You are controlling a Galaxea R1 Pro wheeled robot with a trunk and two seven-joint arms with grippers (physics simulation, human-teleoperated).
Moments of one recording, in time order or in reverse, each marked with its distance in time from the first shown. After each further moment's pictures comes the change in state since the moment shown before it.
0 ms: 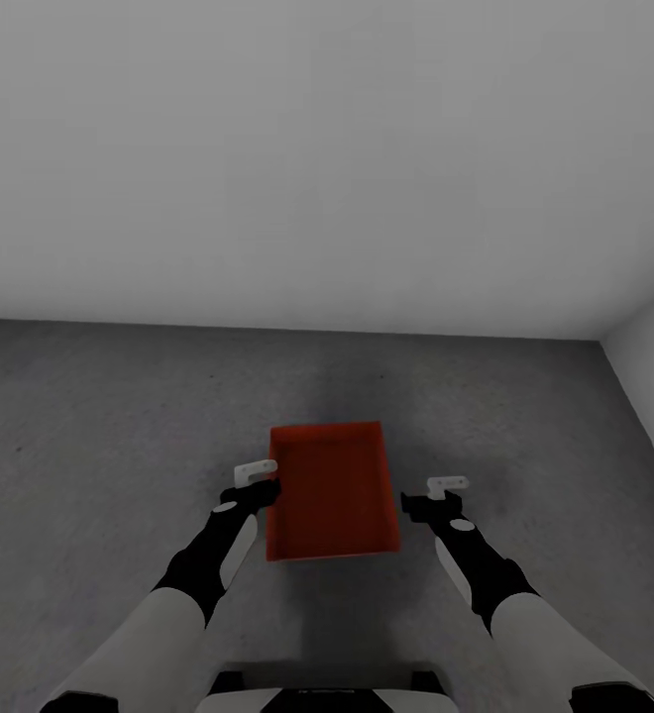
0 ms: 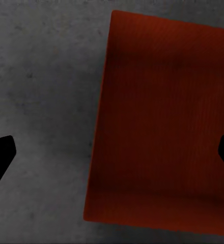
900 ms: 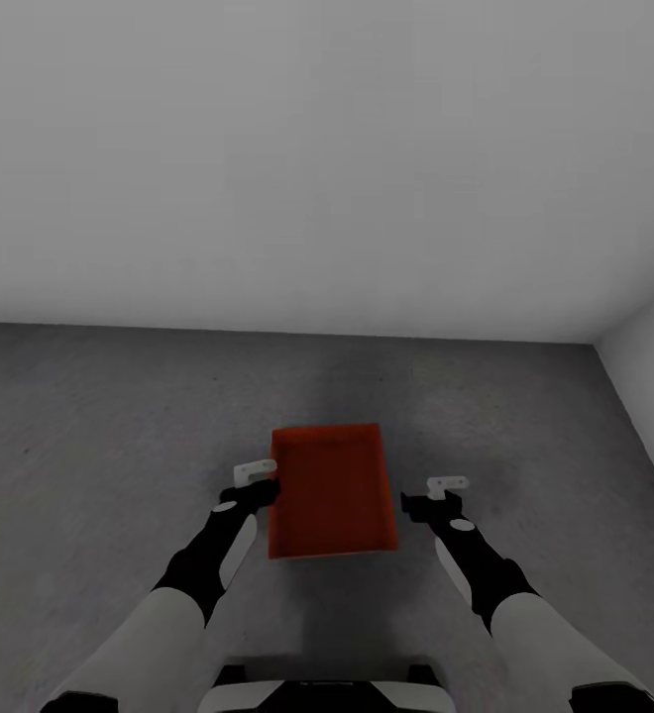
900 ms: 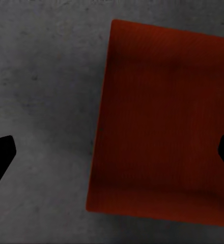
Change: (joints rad) left arm 0.000 0.001 0.001 -0.001 -0.001 0.000 0.000; right arm 0.000 0.000 0.000 0.000 0.001 0.000 0.000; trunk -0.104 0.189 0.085
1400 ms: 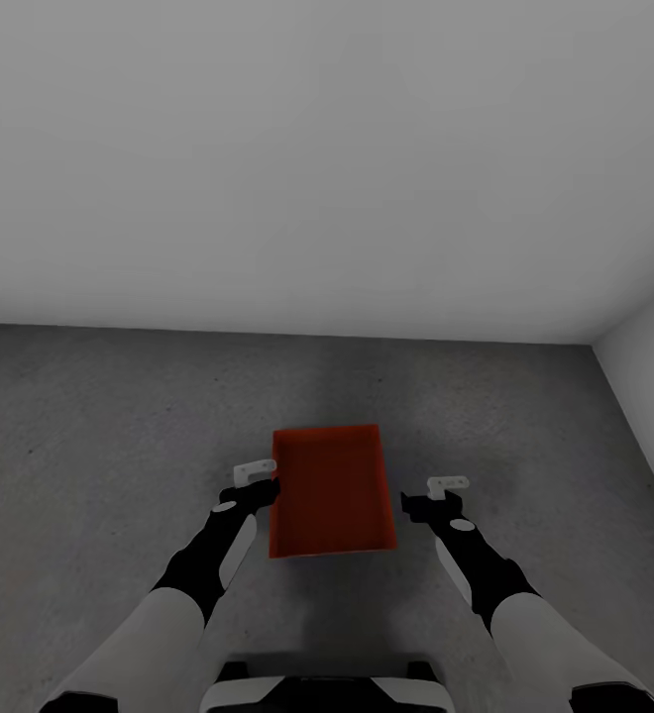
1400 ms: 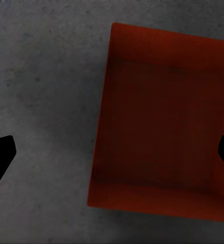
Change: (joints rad) left arm 0.000 0.001 0.000 -0.001 0.000 0.000 0.000; right arm 0.000 0.000 0.000 0.000 0.000 0.000 0.000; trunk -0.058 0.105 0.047
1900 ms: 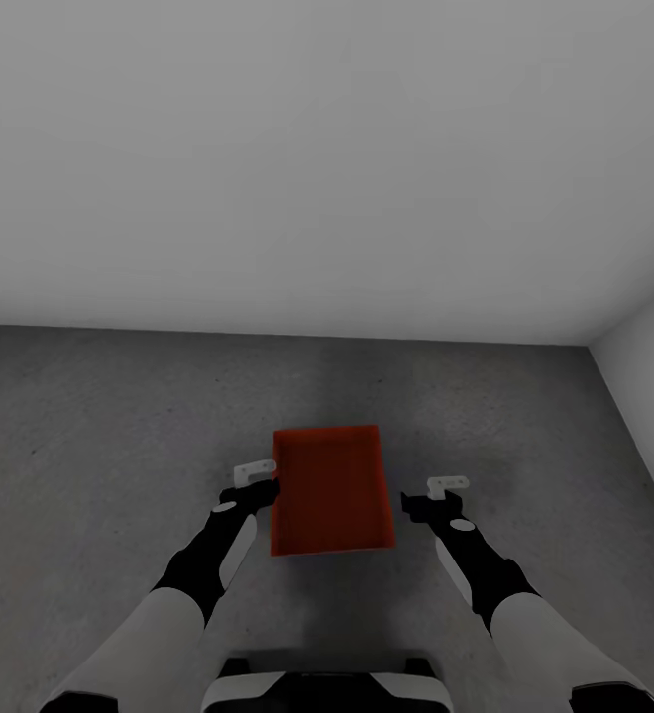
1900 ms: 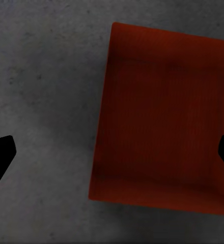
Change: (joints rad) left arm 0.000 0.000 0.001 0.003 0.000 0.004 0.000; right arm 0.000 0.000 0.000 0.000 0.001 0.000 0.000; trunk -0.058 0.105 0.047
